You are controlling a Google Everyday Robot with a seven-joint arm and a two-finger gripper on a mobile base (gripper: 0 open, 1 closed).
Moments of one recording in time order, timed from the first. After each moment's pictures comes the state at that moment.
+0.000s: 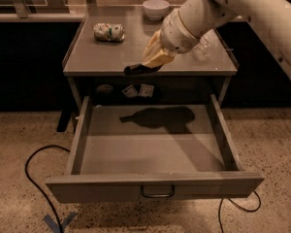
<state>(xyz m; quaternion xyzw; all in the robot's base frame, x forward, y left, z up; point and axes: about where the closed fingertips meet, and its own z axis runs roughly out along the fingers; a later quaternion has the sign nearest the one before) 0.636 -0.013 0.913 -0.74 0.57 0.12 0.33</state>
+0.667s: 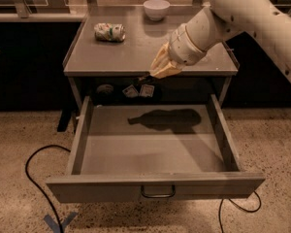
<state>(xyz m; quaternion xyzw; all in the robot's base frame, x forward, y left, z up) 0.635 -0.043 0.876 -0.75 0.57 0.10 0.33</state>
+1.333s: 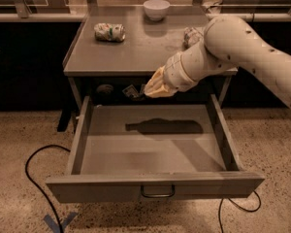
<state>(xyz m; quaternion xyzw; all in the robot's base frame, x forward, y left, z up) 0.616 -0.024 0.825 -0.71 0.60 0.11 0.36</state>
